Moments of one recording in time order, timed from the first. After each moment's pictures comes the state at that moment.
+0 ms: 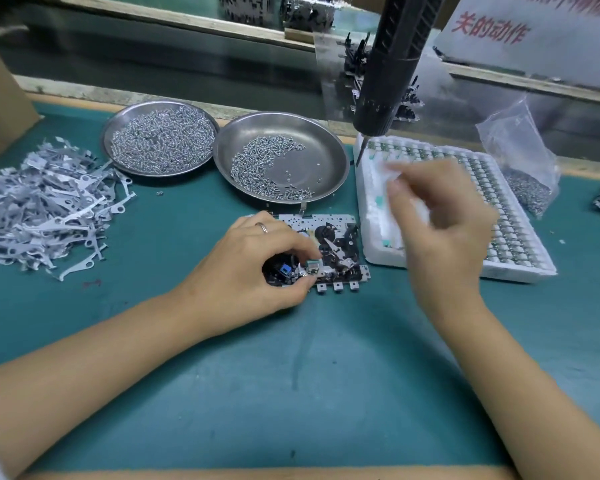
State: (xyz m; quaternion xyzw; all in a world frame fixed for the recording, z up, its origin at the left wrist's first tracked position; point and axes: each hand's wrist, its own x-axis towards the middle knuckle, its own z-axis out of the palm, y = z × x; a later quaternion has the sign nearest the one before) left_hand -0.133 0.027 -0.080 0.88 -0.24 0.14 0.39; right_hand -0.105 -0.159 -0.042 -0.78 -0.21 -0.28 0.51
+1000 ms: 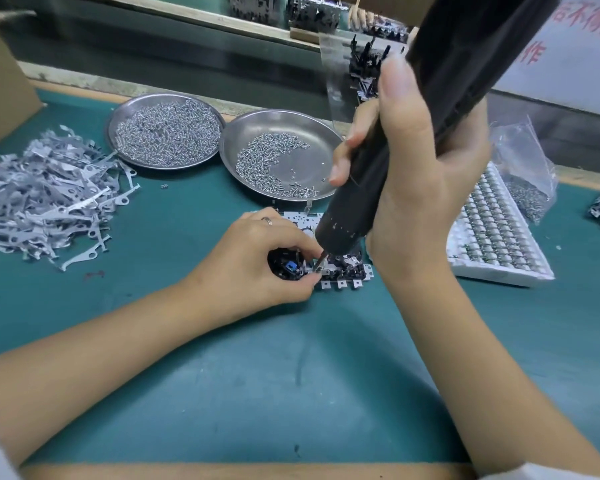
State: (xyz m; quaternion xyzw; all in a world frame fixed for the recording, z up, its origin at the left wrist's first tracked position) left_hand -0.130 0.026 -0.080 0.86 -0.22 0.13 0.44; right_hand -0.108 -0.095 0.001 -0.54 -0.22 -0.20 0.79
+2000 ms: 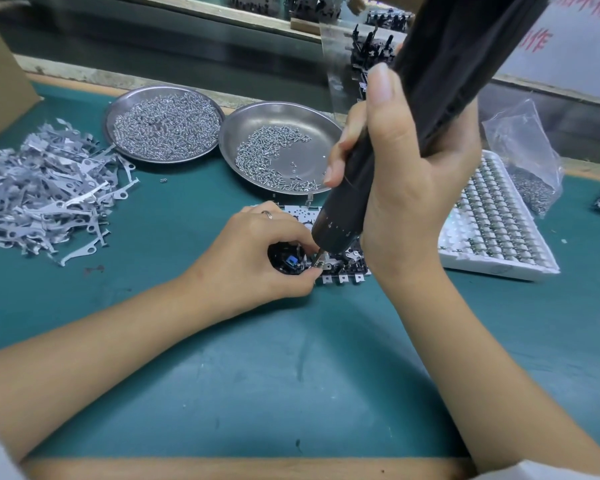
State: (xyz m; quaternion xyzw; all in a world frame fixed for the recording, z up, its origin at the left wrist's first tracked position) left_hand -0.130 0.026 -0.080 0.86 -0.21 0.12 0.44; right_hand -0.108 -0.092 -0.007 -0.56 -0.22 -0.22 0.77
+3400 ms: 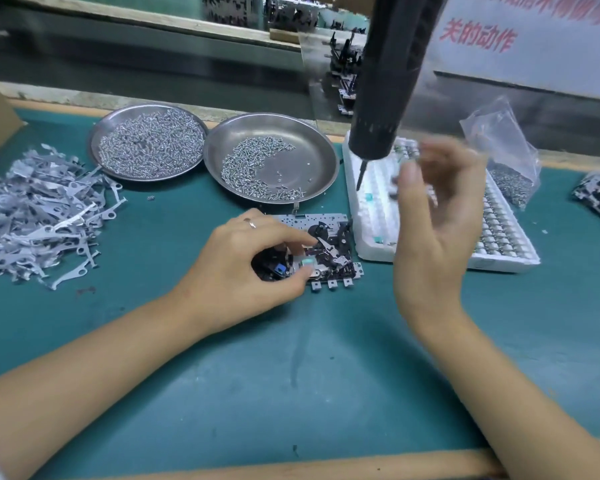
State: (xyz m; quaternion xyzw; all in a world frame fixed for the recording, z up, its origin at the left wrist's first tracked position) left_hand -0.135 0.026 -0.077 0.86 -0.22 0.17 0.44; right_hand -0.115 -0.145 -0.048 -0.71 -0.15 -0.32 0.61
